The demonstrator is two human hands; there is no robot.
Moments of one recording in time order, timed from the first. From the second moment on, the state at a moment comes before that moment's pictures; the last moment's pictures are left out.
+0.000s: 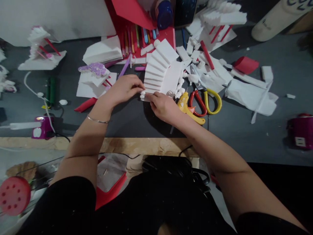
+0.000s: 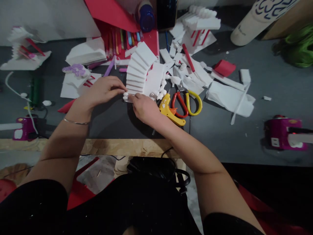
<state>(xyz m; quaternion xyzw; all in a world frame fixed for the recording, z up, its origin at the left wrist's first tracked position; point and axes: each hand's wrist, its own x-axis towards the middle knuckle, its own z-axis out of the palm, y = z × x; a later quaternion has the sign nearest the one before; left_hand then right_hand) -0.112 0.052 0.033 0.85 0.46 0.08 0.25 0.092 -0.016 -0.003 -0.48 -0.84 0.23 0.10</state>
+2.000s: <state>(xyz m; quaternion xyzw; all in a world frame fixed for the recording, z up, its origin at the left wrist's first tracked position) -0.116 -0.020 -0.022 0.83 0.54 0.13 0.05 0.095 -0.015 -0.008 -0.46 -0.85 0.23 0.14</state>
